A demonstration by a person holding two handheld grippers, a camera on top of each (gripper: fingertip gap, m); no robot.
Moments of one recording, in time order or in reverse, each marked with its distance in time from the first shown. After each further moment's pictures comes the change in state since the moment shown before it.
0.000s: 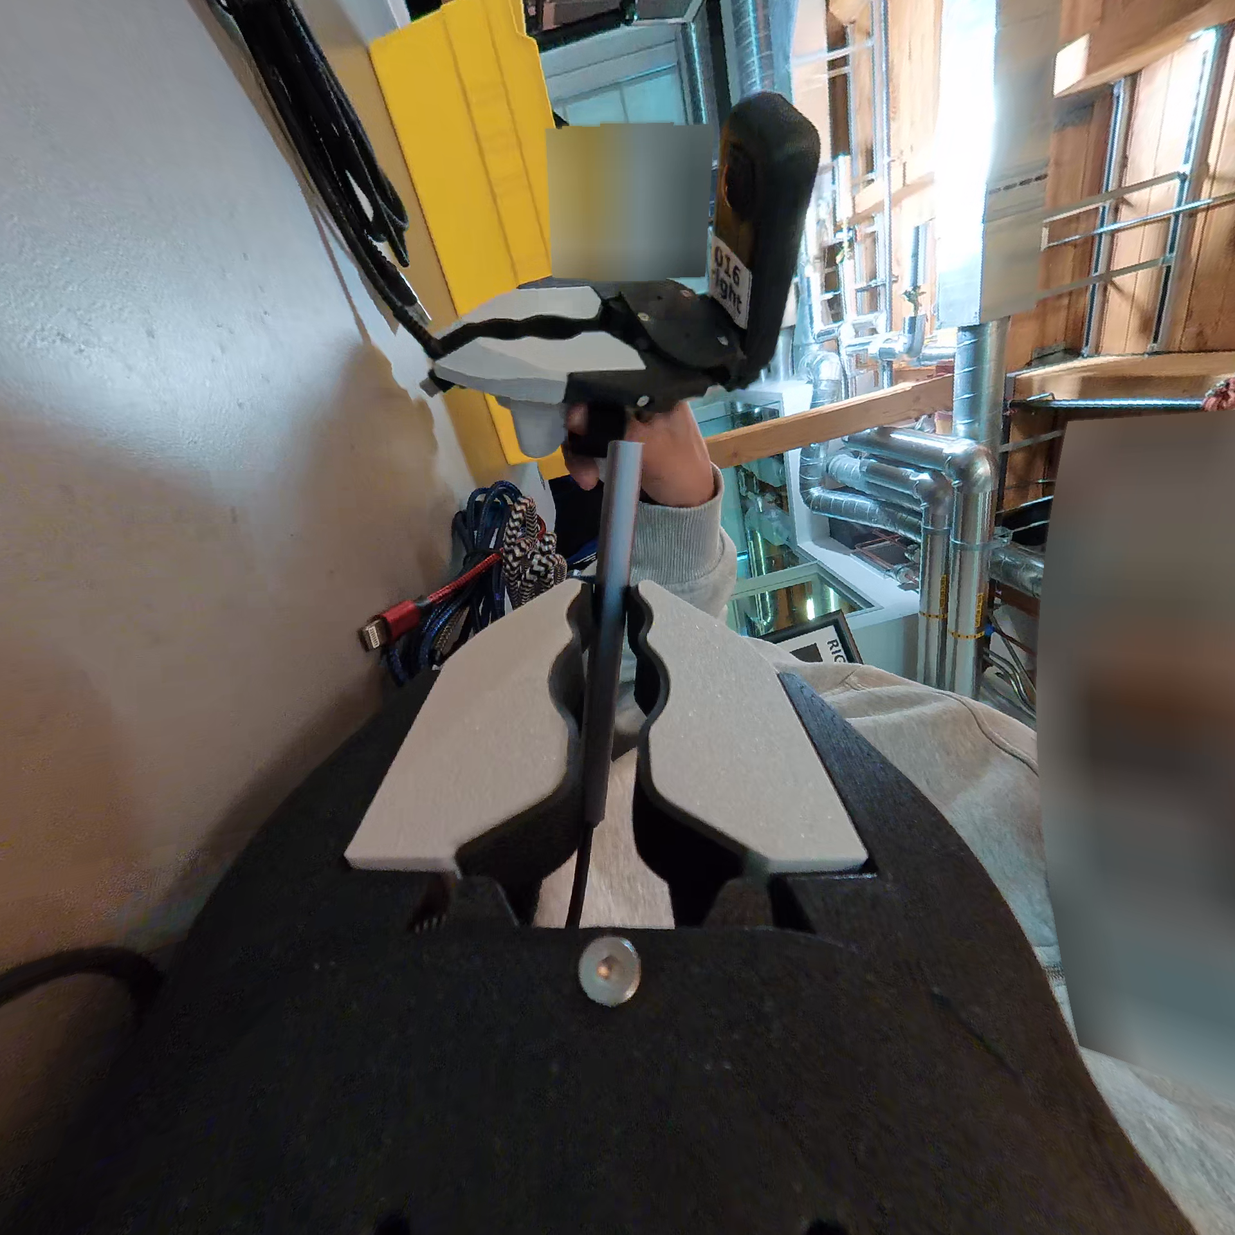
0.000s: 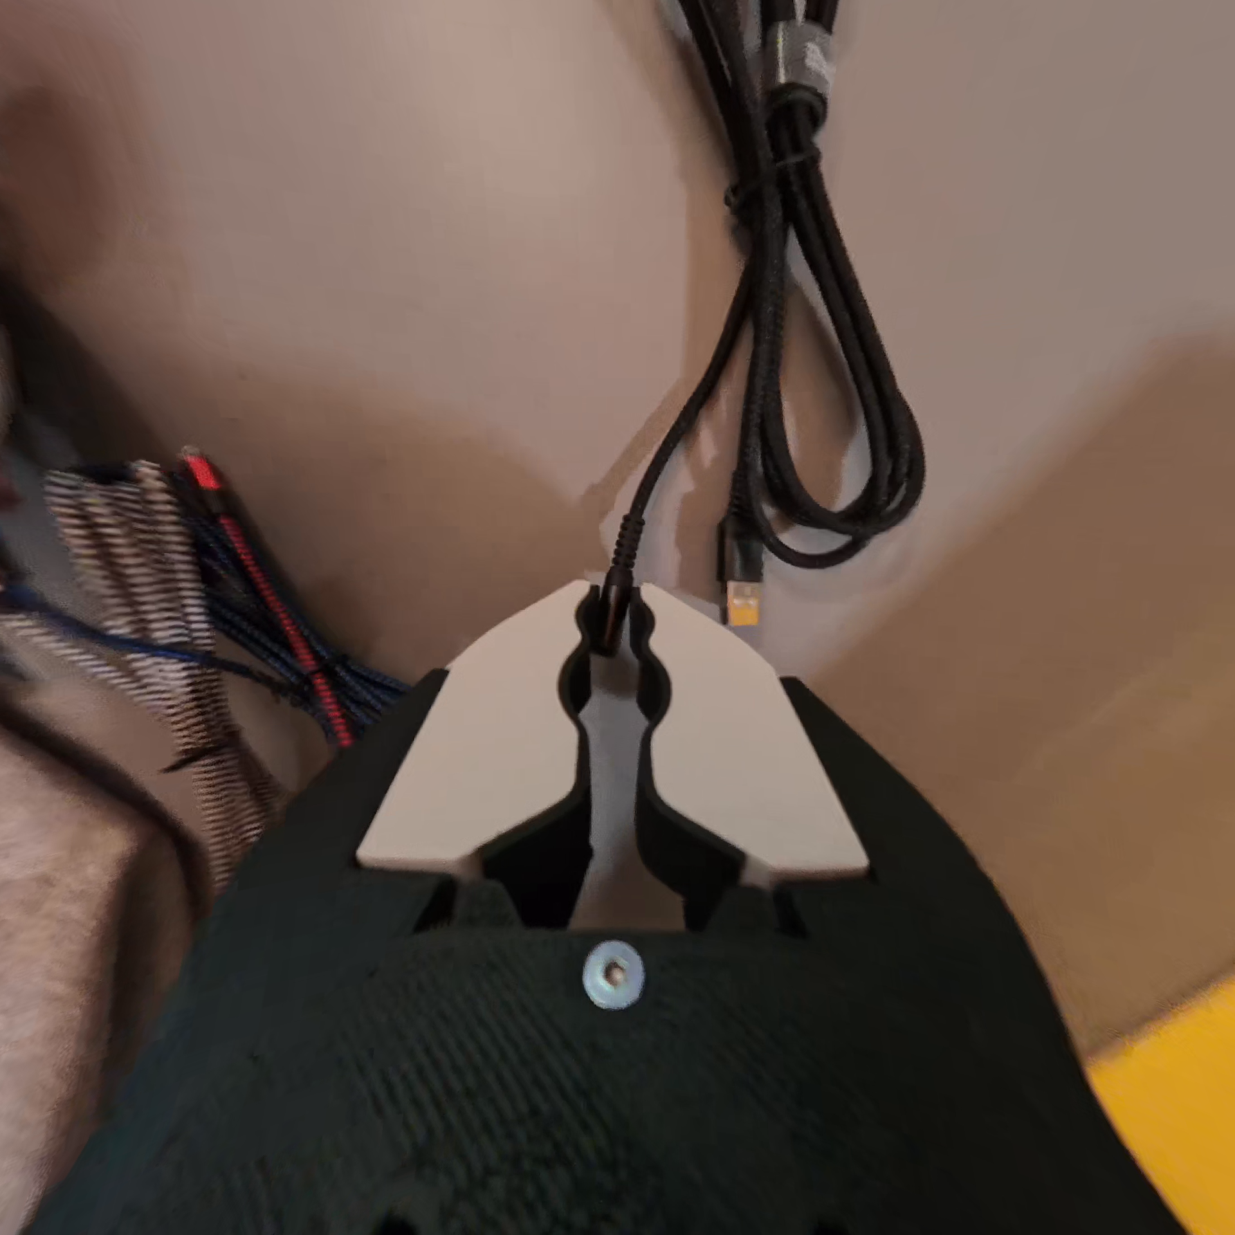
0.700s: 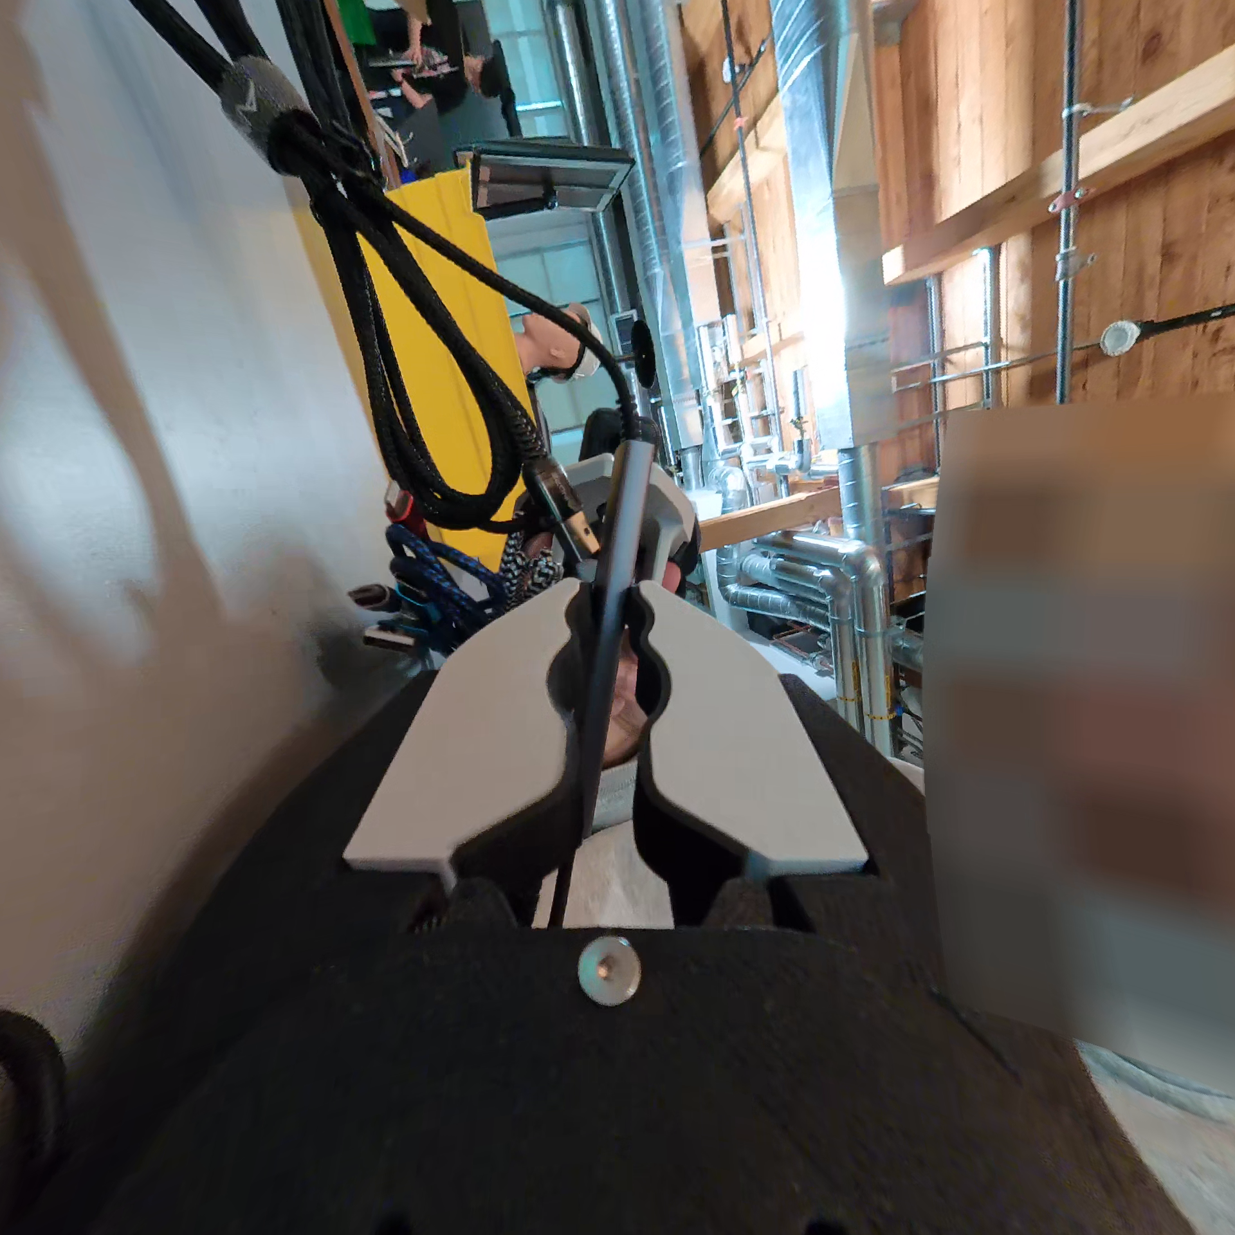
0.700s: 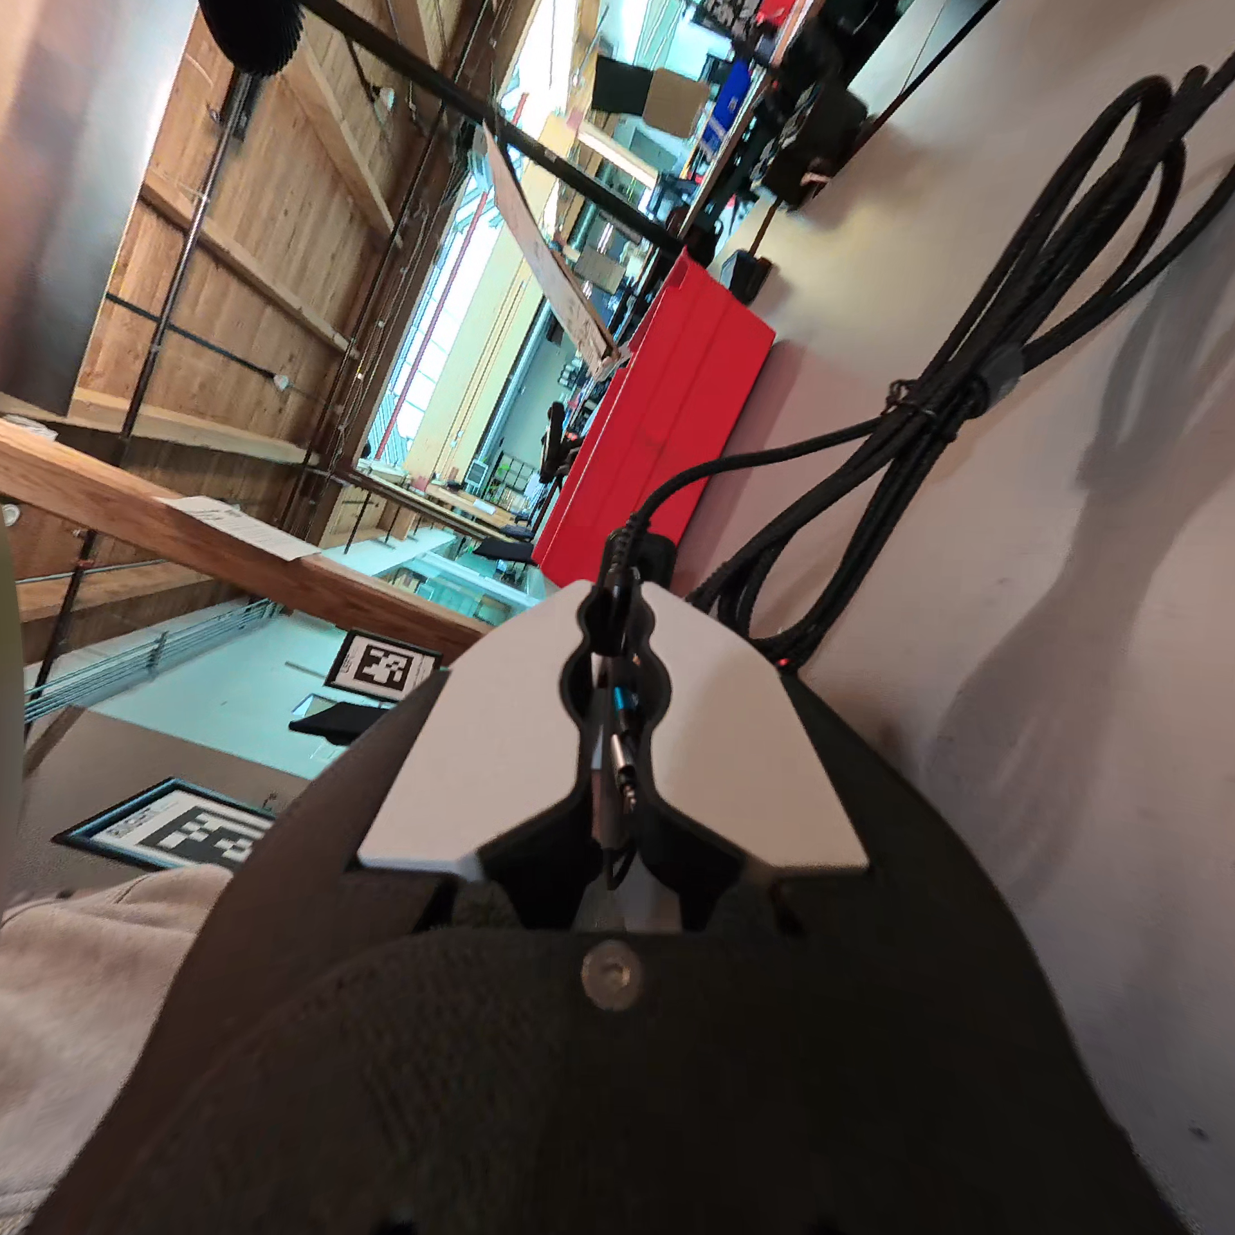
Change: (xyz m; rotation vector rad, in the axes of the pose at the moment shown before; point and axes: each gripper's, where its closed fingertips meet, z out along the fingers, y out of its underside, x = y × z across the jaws) left arm 0.009 -0.025 -0.004 0.187 0.132 -0.046; right arm -0.110 -0.080 -0.046 0.834 -0.806 0.594
